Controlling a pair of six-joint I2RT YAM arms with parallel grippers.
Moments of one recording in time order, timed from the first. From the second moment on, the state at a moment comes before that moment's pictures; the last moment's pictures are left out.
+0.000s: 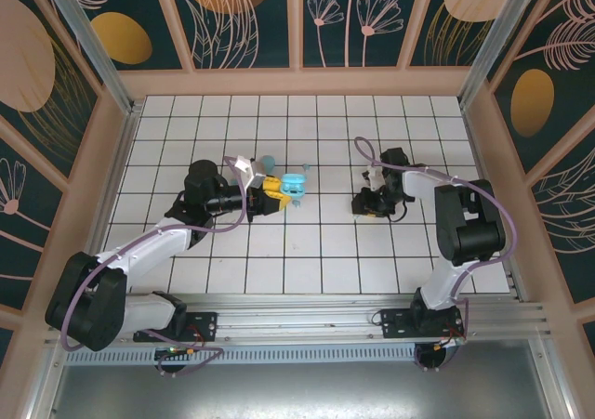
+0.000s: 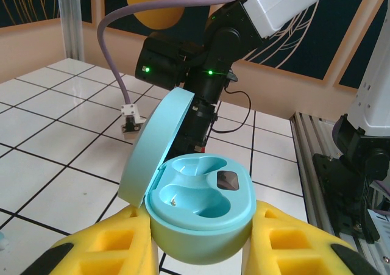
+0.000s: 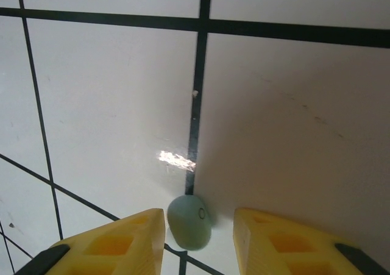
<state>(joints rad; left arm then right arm) -0.46 1.28 0.63 0.46 0.91 -0.05 0.21 1.76 0.97 -0.57 -0.48 0.14</state>
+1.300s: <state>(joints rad) -0.46 1.28 0.63 0.46 0.90 -0.04 0.63 1.20 1.11 -0.63 -0.22 0.29</state>
